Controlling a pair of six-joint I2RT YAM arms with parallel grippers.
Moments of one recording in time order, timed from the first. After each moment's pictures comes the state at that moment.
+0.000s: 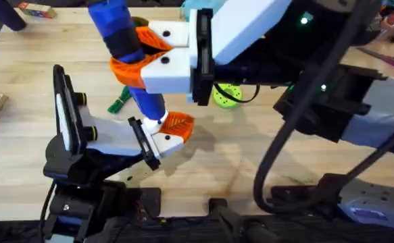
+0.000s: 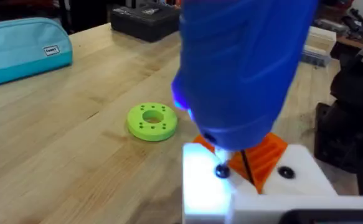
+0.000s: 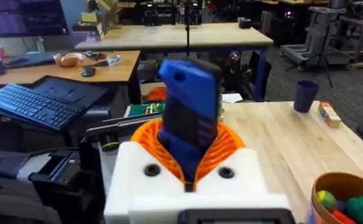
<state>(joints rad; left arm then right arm) -0.14 0.03 0.01 -0.08 0.95 -0.06 0.83 1.29 0.86 0.54 -0.68 0.07</state>
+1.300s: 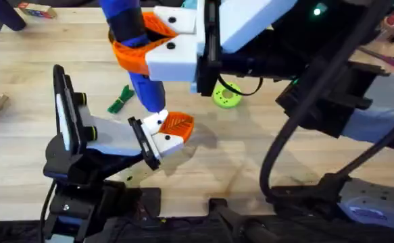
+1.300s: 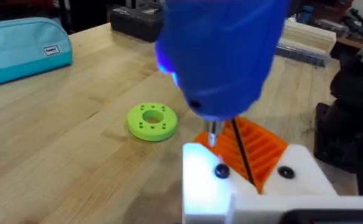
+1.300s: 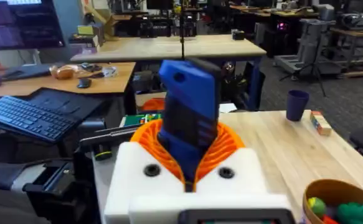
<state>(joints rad) -0.14 0.03 0.01 -0.08 0.95 -0.06 0.79 1.29 0.86 0.60 -0.69 0.11</state>
